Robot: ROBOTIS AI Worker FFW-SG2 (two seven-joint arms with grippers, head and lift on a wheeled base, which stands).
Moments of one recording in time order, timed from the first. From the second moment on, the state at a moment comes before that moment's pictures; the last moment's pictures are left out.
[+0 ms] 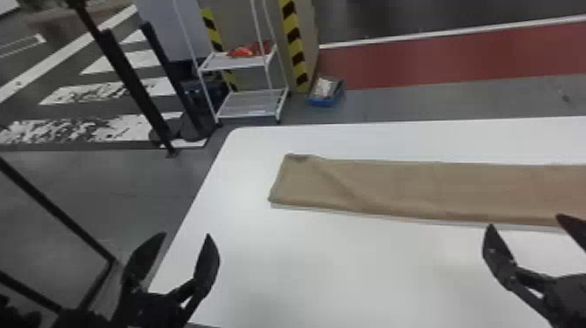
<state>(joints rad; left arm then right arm) 0.83 0.00 0.34 -2.17 0.20 -0.22 -0.19 0.48 -0.27 0.18 -2.07 -0.12 0.09 -0.02</state>
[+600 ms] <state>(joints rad) 0.82 0.00 0.37 -2.16 0.21 -0.20 -0.20 0.47 -0.28 0.15 -2.09 -0.16 0.15 -0.01</state>
